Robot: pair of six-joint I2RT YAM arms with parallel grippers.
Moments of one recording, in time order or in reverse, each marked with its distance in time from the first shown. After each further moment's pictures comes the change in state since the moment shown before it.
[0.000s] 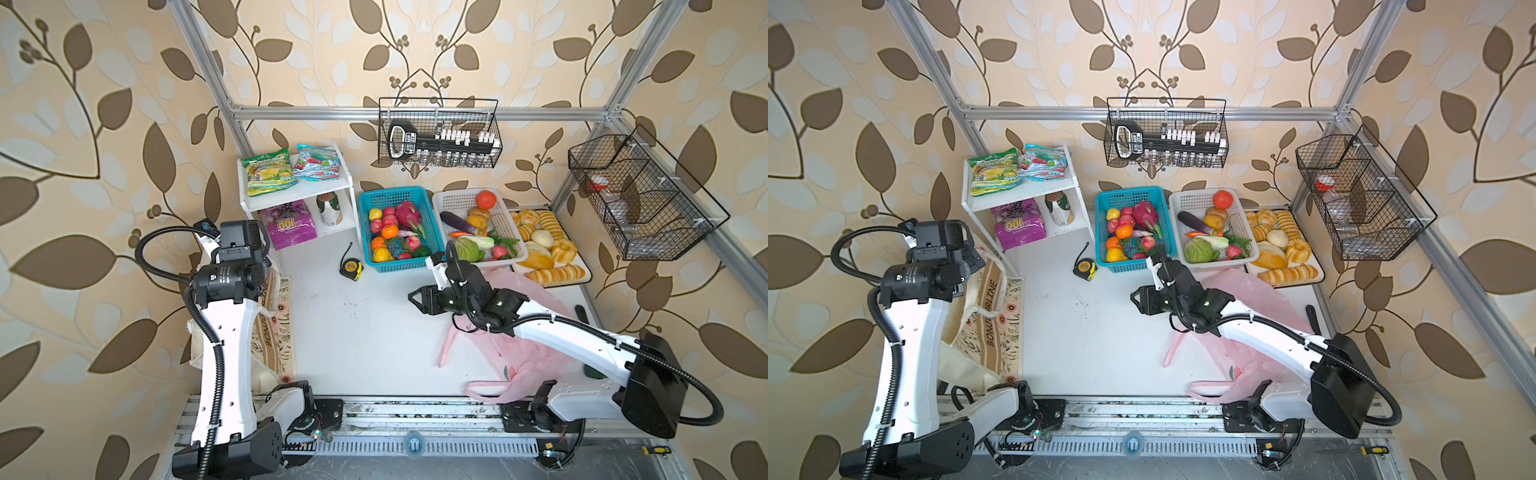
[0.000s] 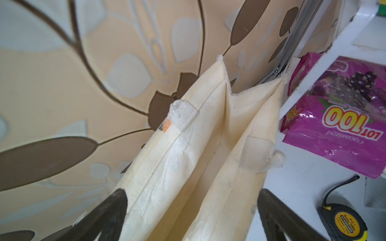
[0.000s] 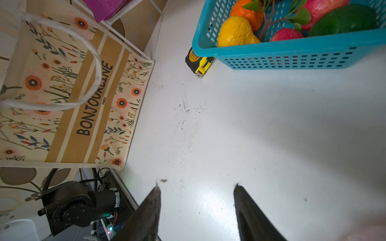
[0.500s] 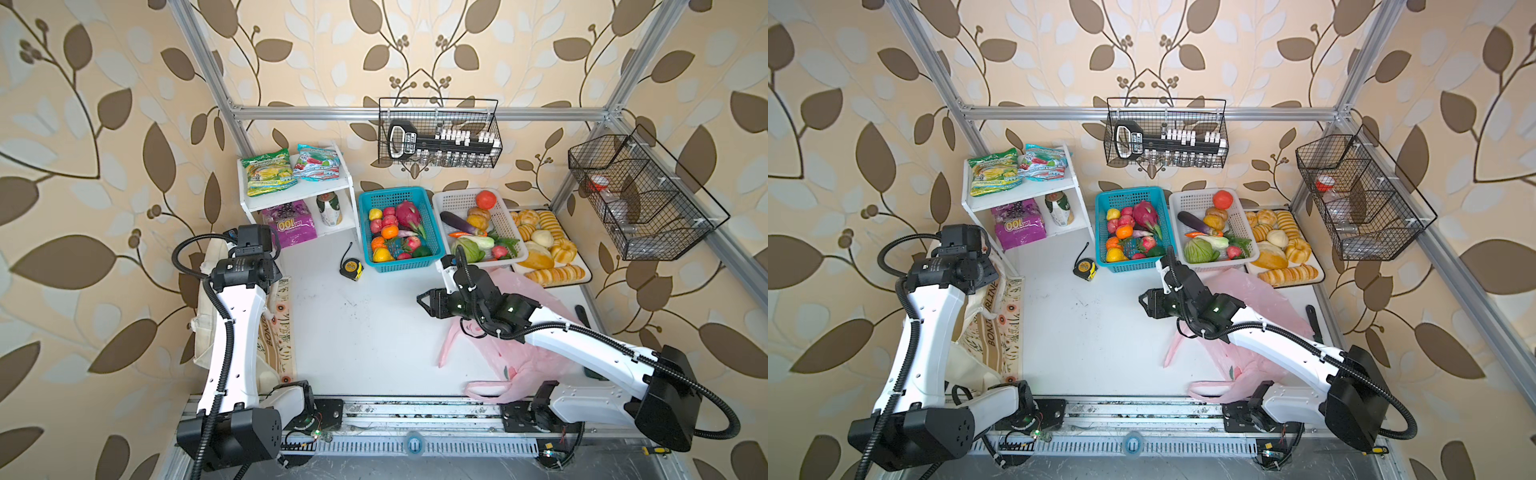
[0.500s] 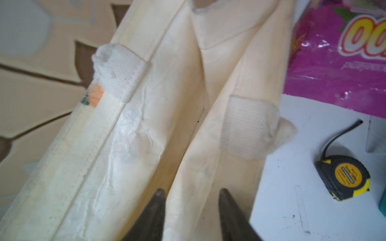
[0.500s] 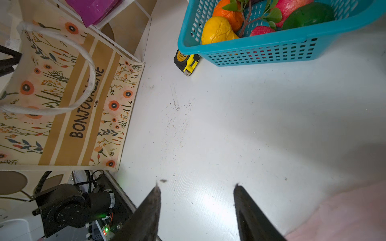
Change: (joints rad) left arm 0.000 0.054 -0.130 0.038 0.206 0.023; right arm 0.001 -0.071 -0.027 -0.061 0.055 0.024
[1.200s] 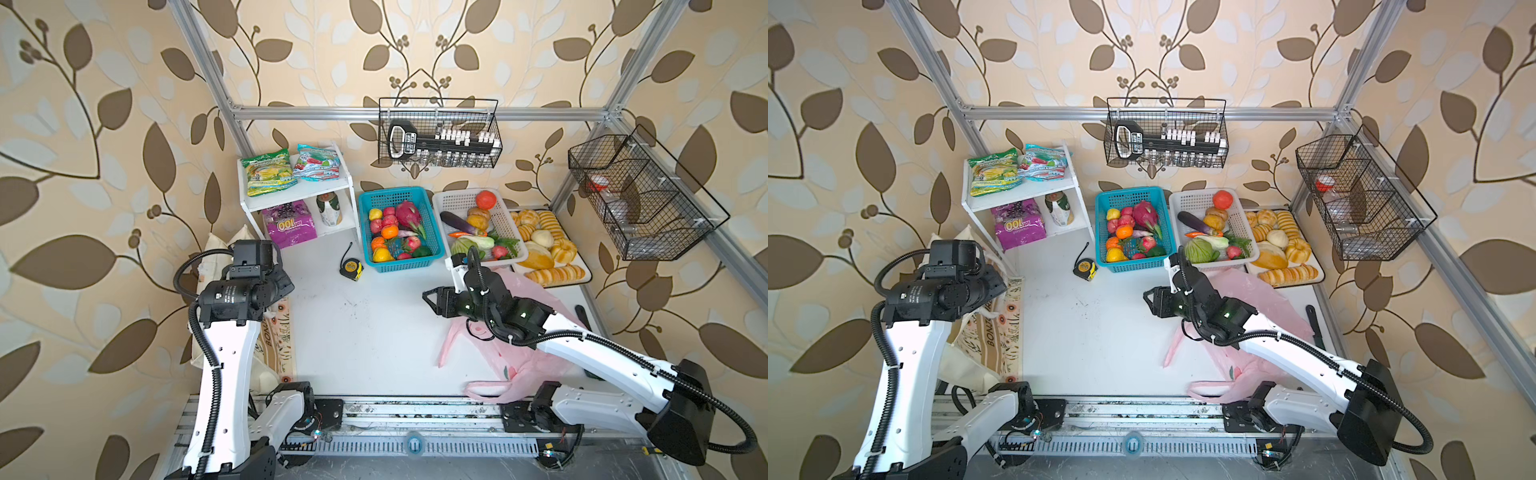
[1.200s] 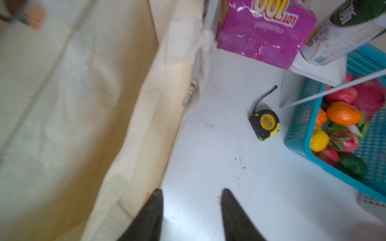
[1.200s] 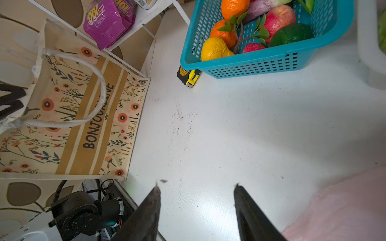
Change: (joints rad) left arm -0.094 -0.140 0.091 -0.192 0.127 -0.117; right arm 0.000 -0.082 -0.013 -0.006 0.035 0.043
